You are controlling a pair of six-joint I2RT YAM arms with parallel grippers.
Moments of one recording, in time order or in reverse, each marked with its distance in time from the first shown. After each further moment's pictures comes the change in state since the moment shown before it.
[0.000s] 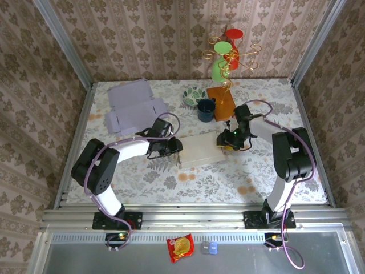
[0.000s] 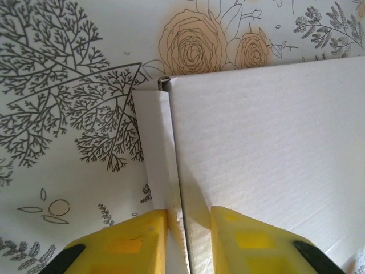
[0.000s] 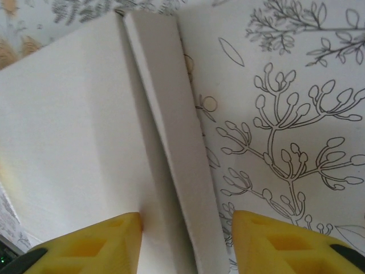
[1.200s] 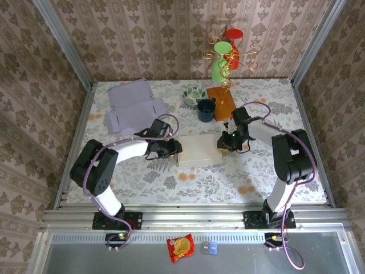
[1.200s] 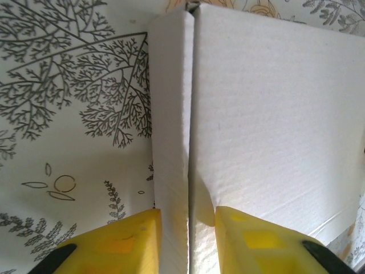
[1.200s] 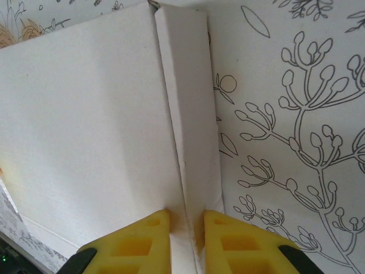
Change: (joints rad) left arm 0.013 -0.014 -0.019 -0.024 0.057 0.017; right arm 0.034 -0.033 -0.048 0.045 0.000 0.047
